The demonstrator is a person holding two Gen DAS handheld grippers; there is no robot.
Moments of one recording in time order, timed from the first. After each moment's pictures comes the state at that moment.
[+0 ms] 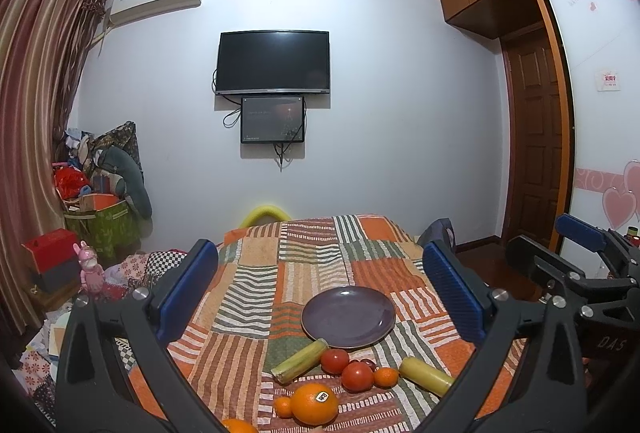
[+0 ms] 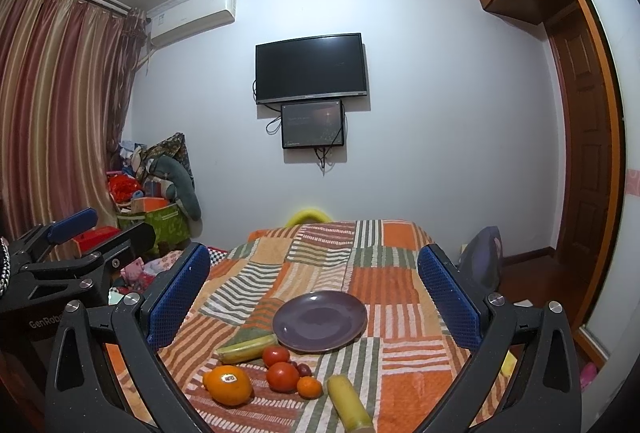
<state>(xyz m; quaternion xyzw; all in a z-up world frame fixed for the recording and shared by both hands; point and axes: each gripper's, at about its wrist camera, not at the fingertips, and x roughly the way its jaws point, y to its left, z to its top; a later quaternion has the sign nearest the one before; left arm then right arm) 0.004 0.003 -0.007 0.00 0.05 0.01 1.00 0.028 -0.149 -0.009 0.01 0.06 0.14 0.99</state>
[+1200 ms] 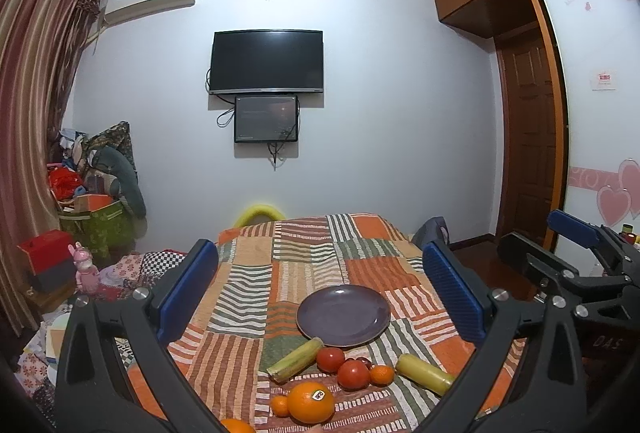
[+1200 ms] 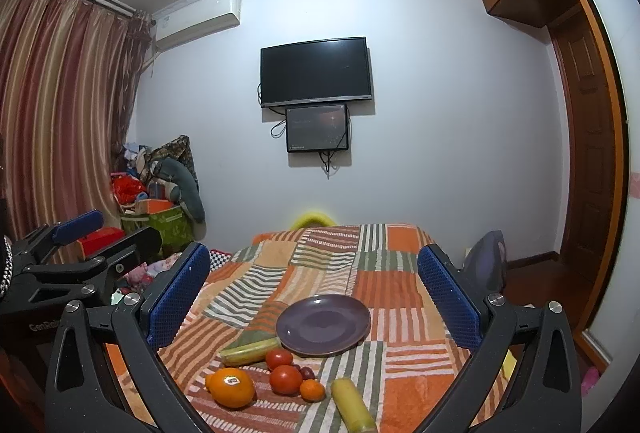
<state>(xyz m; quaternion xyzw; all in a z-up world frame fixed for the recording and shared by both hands) 0.002 0.001 -0.008 0.00 0.06 0.00 1.00 0.029 -0.146 -0.011 0.00 0.06 0.15 0.99</state>
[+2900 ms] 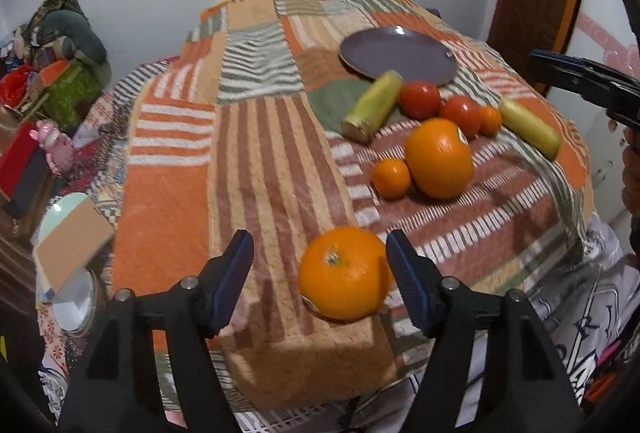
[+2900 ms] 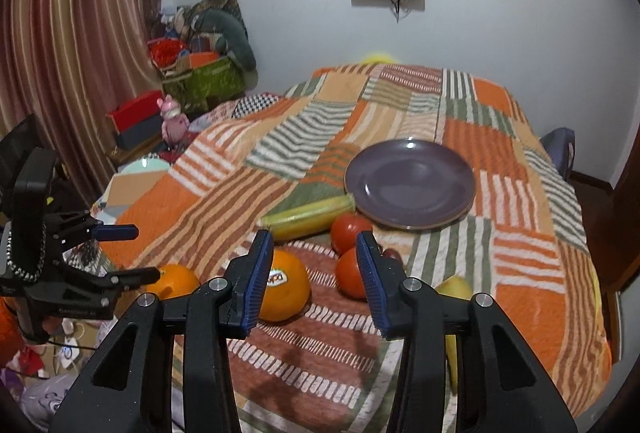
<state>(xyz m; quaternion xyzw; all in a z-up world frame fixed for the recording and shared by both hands) 0.075 0.132 -0.199 0.04 0.44 -0.07 0.89 0.116 -0.069 -0.123 -0.06 0.33 0.26 0.90</state>
